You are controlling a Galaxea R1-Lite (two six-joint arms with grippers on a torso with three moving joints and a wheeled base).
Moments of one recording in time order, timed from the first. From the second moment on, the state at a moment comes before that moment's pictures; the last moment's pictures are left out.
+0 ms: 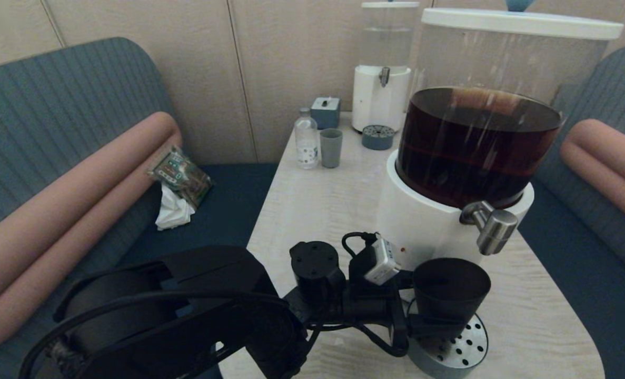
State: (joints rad) left arm -0.80 2.40 -1.06 -1.52 -0.81 -0.04; right arm -0.01 0.00 0.00 -0.03 0.00 -0.01
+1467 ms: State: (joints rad) left arm -0.80 2.44 -1.11 -1.52 -0.80 -0.04; right arm -0.01 0.00 0.00 -0.03 0.00 -0.01
